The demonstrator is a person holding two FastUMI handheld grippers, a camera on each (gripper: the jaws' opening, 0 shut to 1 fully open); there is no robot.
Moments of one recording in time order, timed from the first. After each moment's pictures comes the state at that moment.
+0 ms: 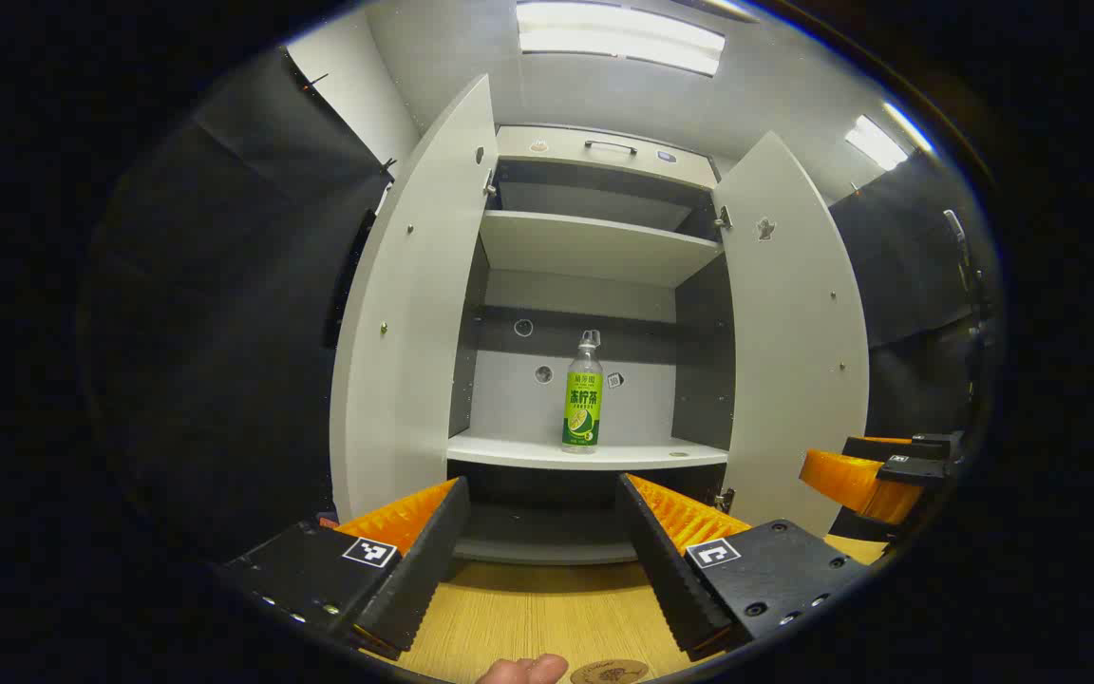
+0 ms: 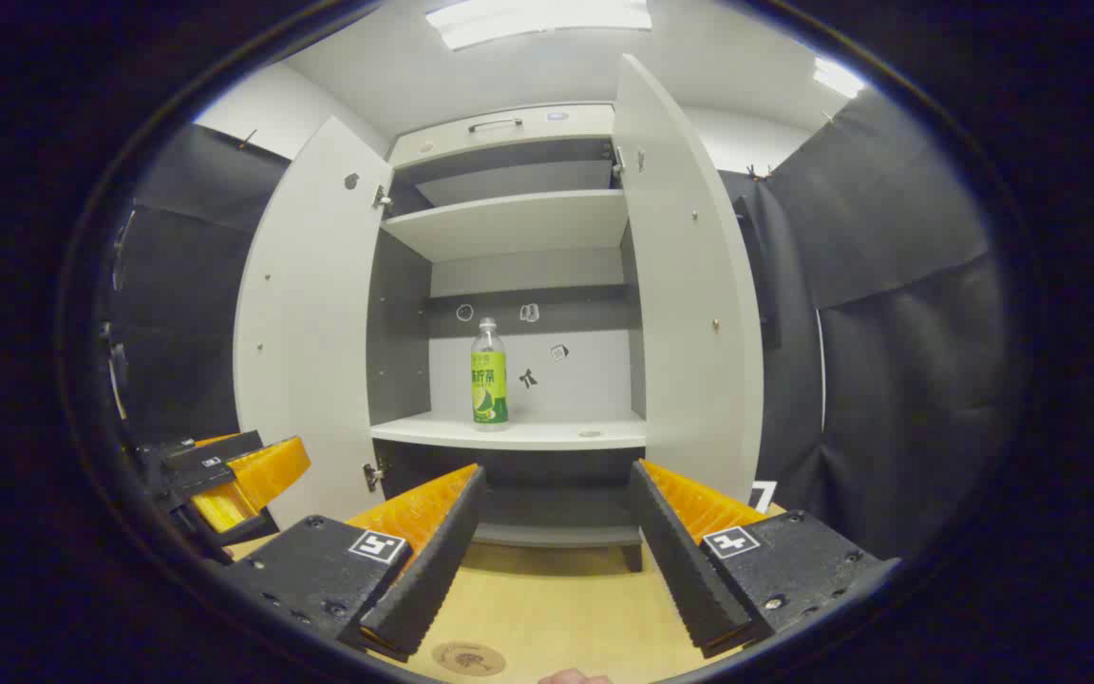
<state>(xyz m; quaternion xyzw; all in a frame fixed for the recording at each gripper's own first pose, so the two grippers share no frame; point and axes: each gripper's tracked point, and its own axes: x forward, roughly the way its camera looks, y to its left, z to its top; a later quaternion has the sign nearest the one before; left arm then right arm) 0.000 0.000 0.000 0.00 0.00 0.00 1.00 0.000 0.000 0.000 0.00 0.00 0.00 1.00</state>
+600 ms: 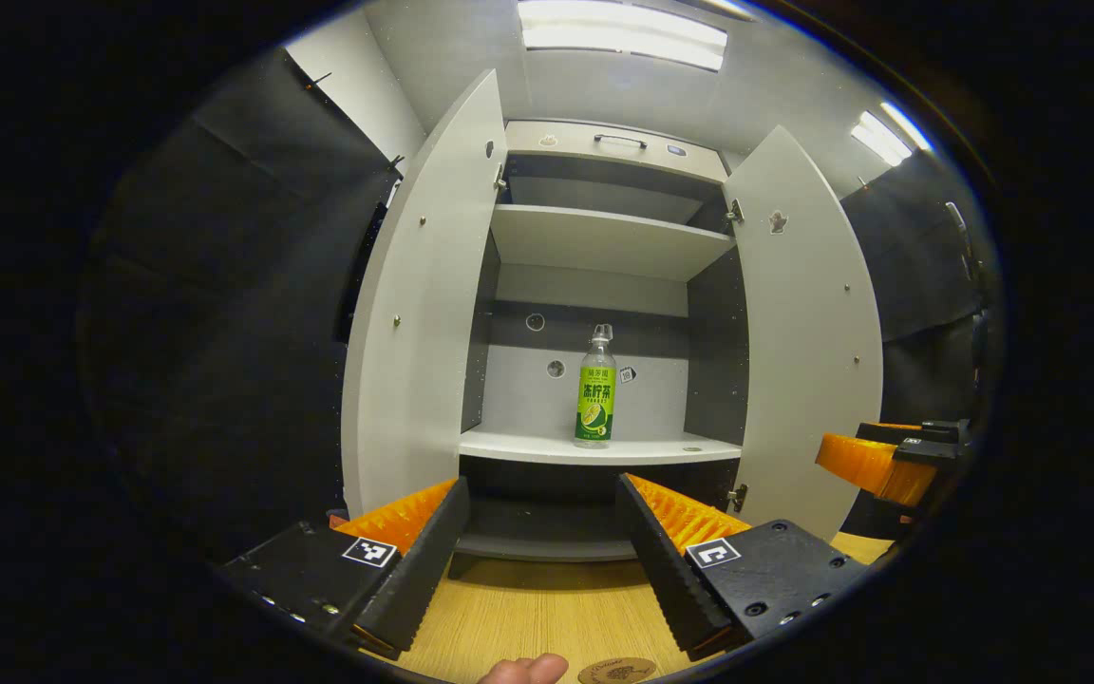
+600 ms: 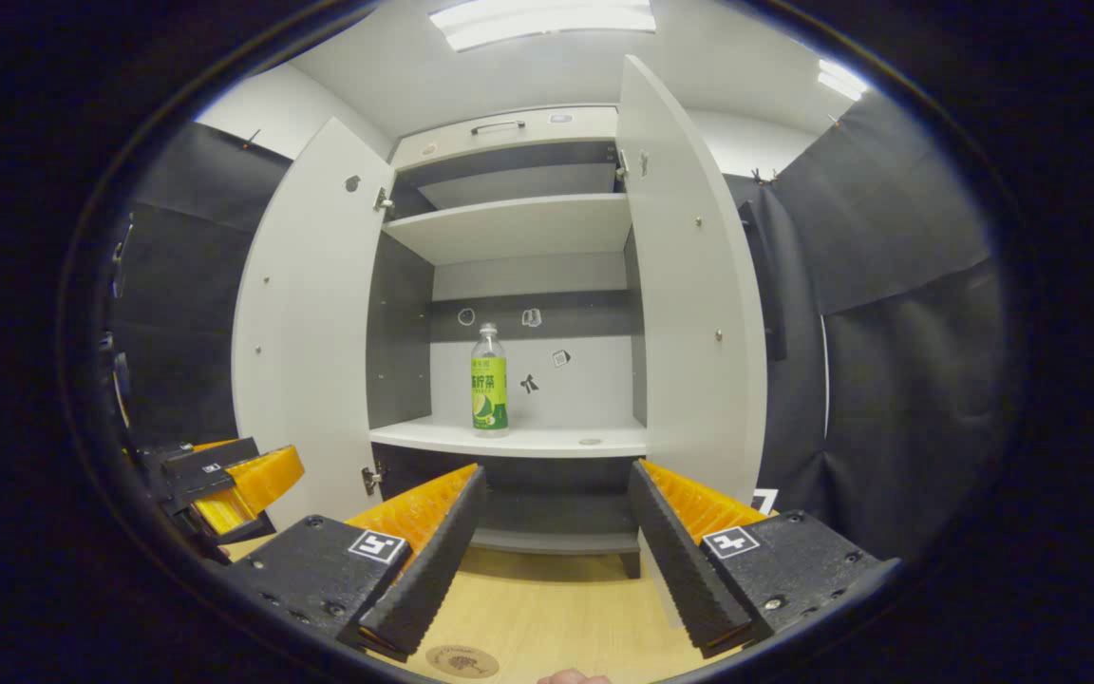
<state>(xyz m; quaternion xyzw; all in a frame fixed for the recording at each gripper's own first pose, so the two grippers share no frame) 0.002 0.010 -0.004 0.00 0.01 0.02 1.00 0.009 0.000 0.003 0.01 0.00 0.01 1.00</state>
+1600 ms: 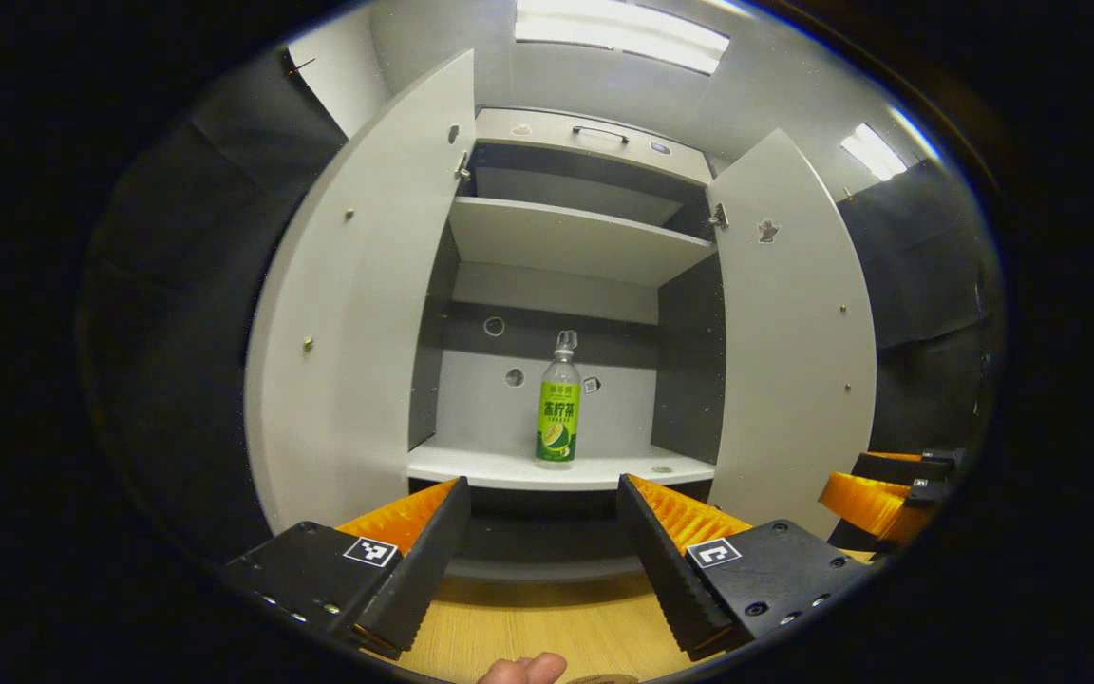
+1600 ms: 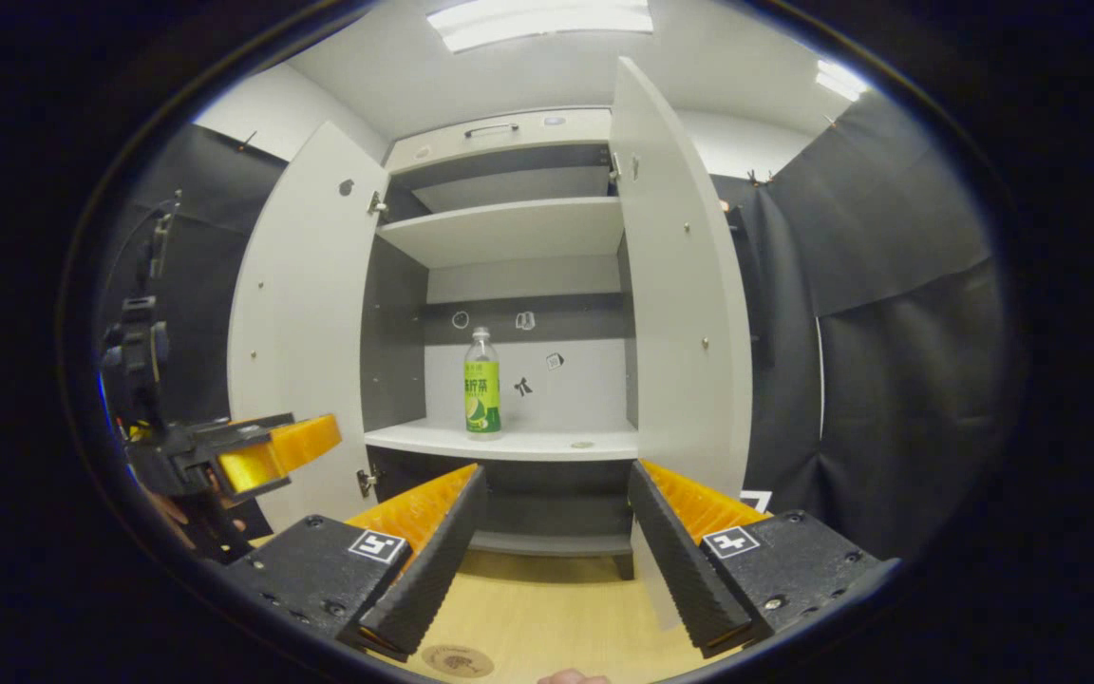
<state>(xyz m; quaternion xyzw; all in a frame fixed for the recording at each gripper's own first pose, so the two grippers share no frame) 0.078 -0.020 0.030 -0.01 0.00 -0.06 1.00 0.001 -0.013 0.015 0.01 -0.01 0.00 1.00</state>
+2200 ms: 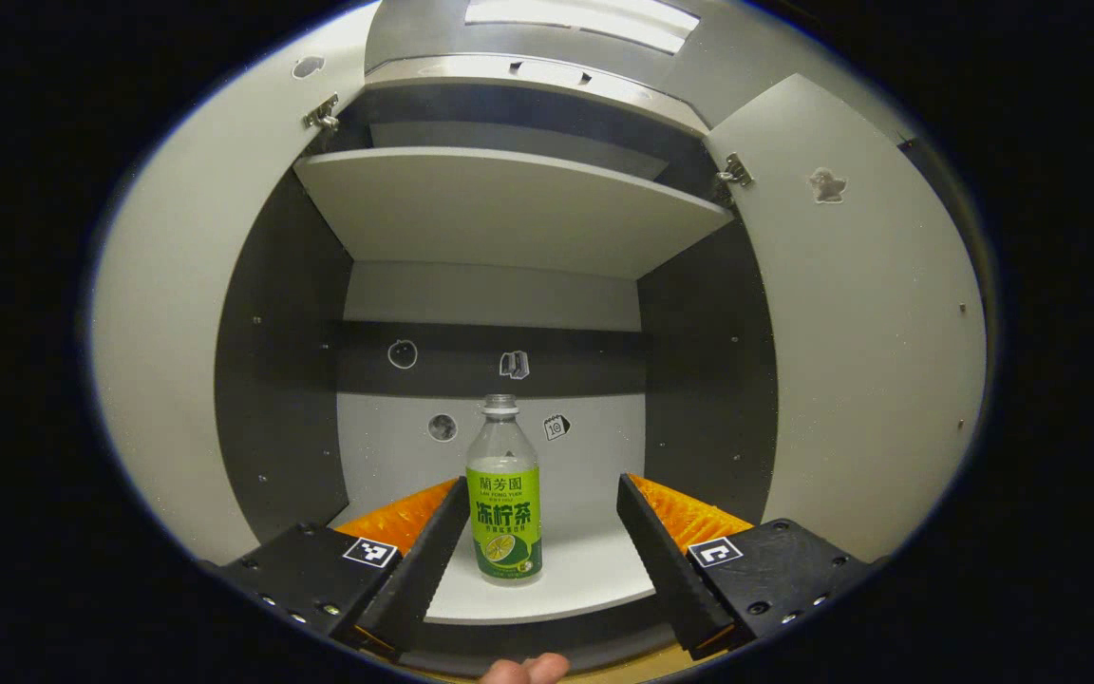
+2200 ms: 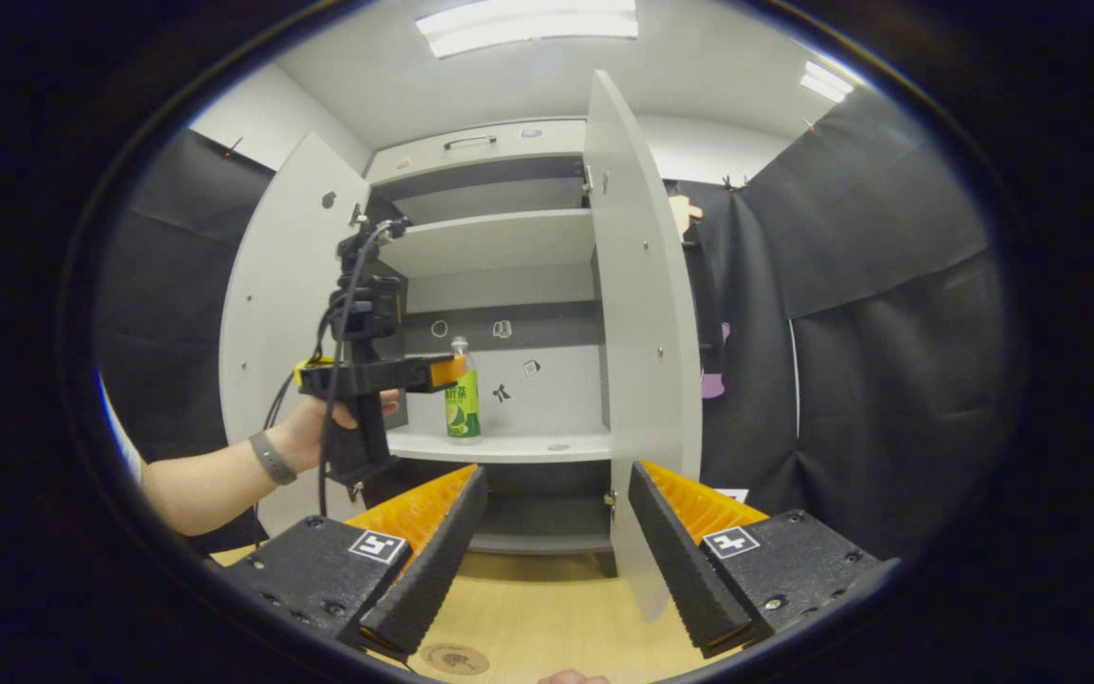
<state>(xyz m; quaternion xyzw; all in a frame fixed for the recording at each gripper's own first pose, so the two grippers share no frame) 0.310 -0.074 0.053 0.03 0.01 -0.11 0.99 -0.026 -0.031 0.018 0.02 -0.01 -0.04 1.00</state>
